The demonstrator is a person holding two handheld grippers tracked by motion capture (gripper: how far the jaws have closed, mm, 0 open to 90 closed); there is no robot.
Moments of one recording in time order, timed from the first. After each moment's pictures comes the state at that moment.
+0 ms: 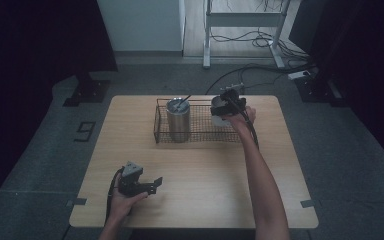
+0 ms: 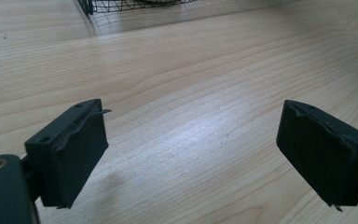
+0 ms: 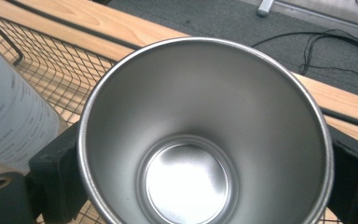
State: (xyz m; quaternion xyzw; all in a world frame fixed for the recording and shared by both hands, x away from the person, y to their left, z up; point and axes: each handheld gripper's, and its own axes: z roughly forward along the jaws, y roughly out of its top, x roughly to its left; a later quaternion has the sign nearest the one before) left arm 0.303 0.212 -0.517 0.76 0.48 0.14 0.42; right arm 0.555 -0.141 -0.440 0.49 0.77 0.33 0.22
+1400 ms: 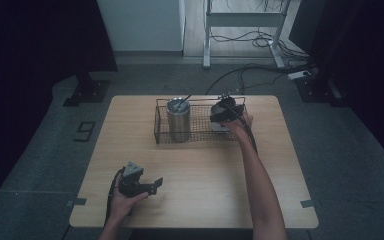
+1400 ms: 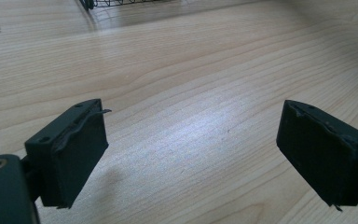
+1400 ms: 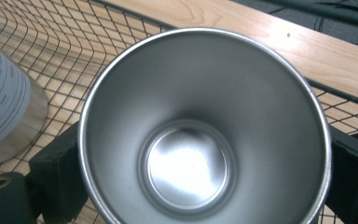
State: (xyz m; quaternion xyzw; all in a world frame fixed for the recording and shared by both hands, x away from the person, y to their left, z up) left arm 0.303 0.210 -0.520 0.77 0.48 0.14 0.41; right arm 0.562 -0.137 -0.476 0.50 0.79 0.29 0.20
